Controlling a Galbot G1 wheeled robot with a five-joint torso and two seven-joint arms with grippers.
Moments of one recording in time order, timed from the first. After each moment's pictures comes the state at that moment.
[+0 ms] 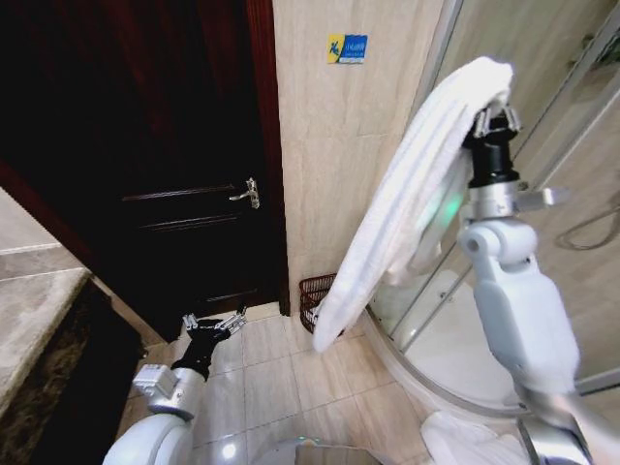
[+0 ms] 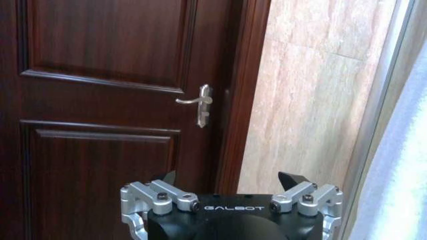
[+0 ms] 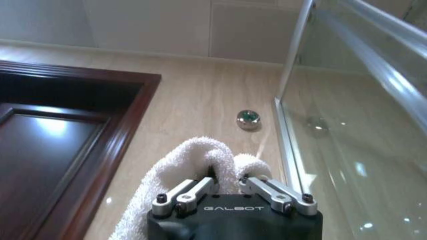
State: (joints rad) left arm 1.83 -1.53 -0.68 -2.49 -0.27 0.23 0.08; right arm -0.41 1.02 0.37 1.74 0.62 0.28 -0.01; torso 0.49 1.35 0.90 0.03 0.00
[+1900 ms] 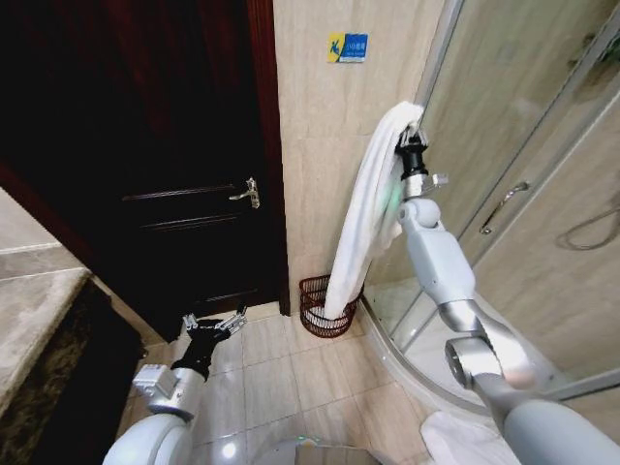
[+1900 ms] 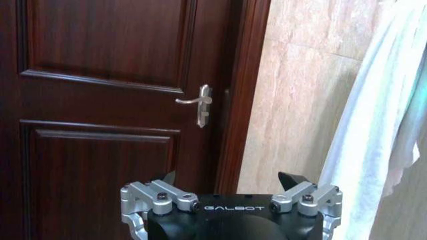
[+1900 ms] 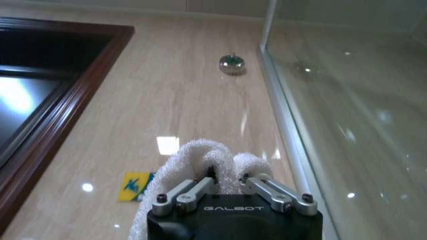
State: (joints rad) left arm 1.83 -1.53 -0.68 -2.49 -0.27 0.23 0.08; right arm -0.12 1.27 0.26 1.09 0.54 0.52 -0.13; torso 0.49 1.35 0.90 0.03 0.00
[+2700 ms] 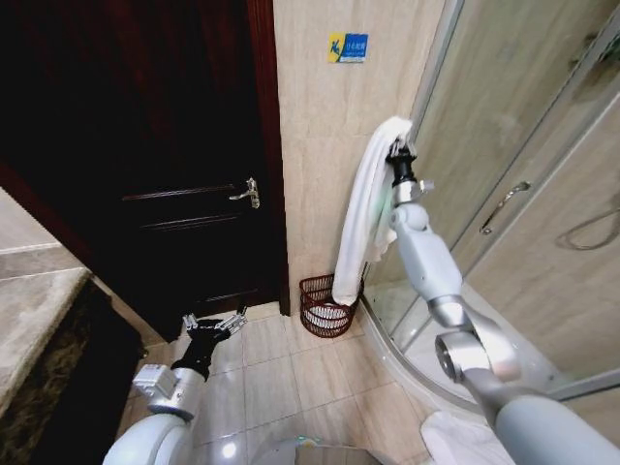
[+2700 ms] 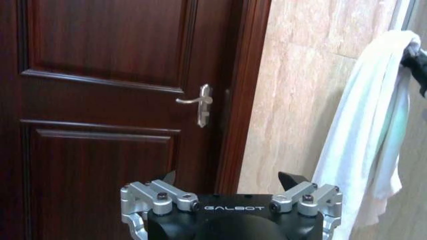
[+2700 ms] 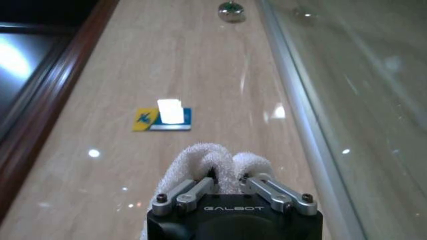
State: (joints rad) left arm 1.83 -1.53 -0.68 -2.49 -0.27 0.23 0.08; right arm -0.22 1.32 0.26 1.02 0.51 0.54 -0.17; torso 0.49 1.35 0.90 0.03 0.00
